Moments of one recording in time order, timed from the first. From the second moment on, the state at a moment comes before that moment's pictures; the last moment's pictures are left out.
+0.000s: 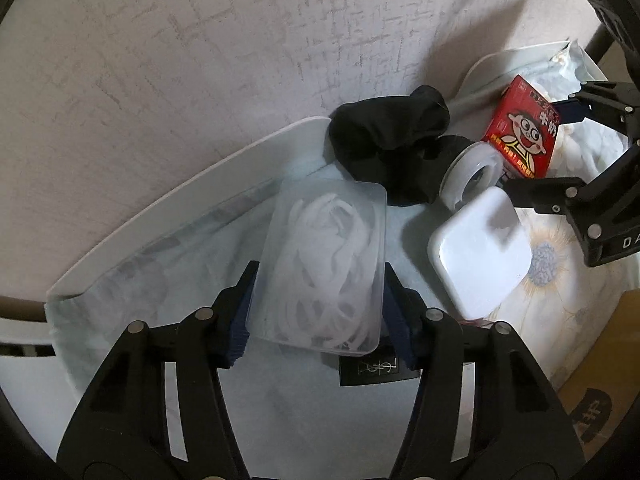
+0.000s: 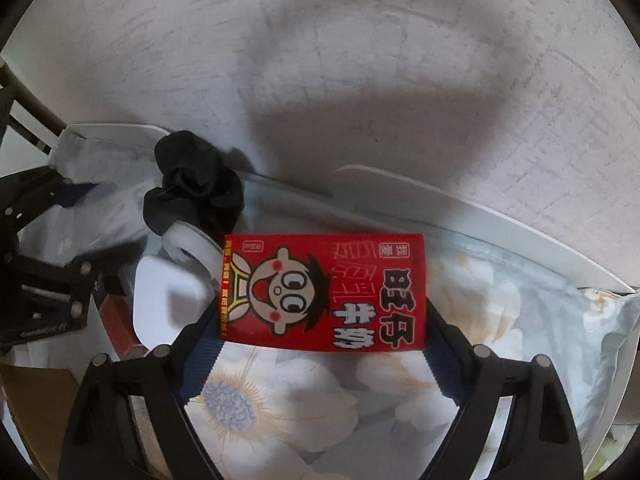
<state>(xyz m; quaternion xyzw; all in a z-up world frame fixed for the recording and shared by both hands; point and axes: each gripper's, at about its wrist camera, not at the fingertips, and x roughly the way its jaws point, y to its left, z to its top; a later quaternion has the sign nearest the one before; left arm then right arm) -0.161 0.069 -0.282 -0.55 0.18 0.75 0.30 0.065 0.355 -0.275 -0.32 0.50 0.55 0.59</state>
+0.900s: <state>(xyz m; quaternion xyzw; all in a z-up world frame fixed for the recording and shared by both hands) -0.090 -0.011 -0.119 -0.47 0.16 0.82 0.29 0.082 0.227 -0.121 -0.15 0.52 0.53 0.65</state>
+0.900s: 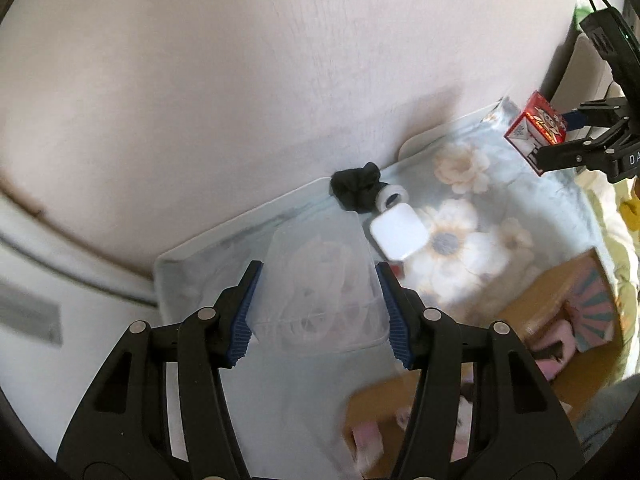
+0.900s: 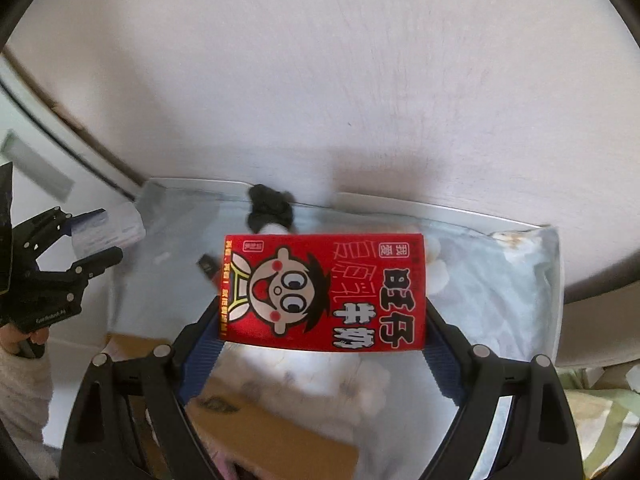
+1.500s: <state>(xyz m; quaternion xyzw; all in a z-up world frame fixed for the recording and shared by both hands) 0.072 -0.032 -0.127 -0.52 0.10 0.79 0.31 -0.047 0.183 -0.125 -0.17 0.52 0.59 0.60</state>
